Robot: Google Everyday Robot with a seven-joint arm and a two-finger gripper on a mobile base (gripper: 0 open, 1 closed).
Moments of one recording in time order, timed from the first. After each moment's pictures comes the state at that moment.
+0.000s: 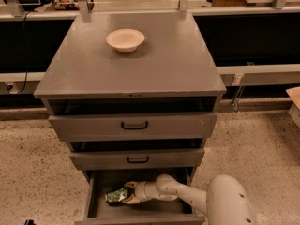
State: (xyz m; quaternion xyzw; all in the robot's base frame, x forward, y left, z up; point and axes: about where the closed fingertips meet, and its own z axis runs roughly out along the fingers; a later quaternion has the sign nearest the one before) arm 0.556 0.117 0.132 -0.63 0.62 0.27 0.38
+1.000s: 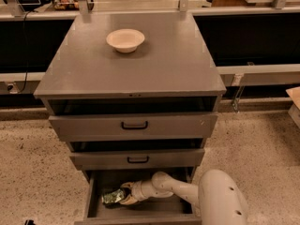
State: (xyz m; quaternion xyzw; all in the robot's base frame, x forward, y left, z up) arm 0.550 0.133 0.127 -0.65 0.61 0.28 0.35
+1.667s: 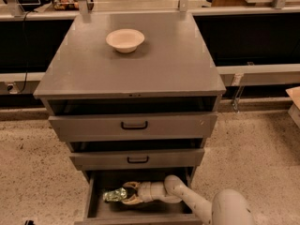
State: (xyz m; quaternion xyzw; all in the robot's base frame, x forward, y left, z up) arm 0.540 0.124 0.163 -0.58 0.57 0.37 0.44
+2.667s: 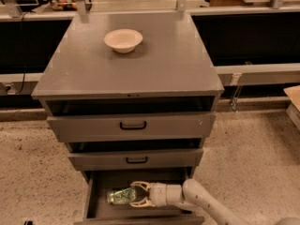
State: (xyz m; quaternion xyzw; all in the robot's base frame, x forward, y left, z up) arm 0.488 0.058 0.309 -0.59 0.50 0.35 0.54
